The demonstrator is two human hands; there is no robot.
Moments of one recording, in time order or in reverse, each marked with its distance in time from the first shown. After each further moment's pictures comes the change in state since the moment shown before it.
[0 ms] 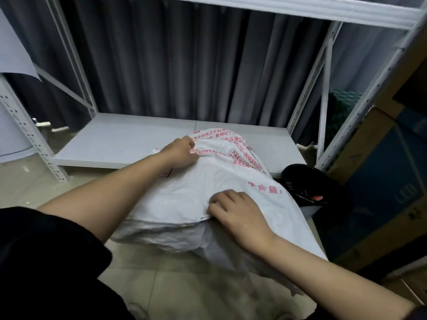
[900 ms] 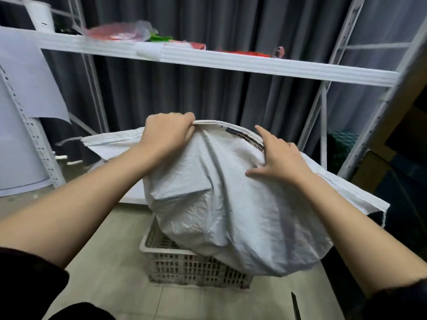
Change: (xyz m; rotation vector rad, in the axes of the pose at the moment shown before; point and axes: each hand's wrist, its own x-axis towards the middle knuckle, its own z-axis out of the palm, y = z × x) left_hand -0.047 0.050 -0.137 0.602 0.765 0.322; right_hand 0.109 0.140 -0.106 0.033 -0.144 0.529
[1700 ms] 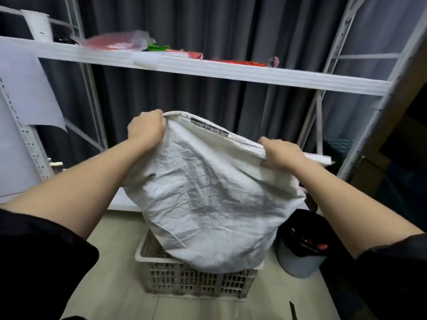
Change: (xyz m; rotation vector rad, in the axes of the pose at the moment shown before) left_hand 0.035 -0.042 0.031 -0.284 -0.094 -0.401; right_hand 0.051 0.028 -0.003 -0.246 -0.174 0.033
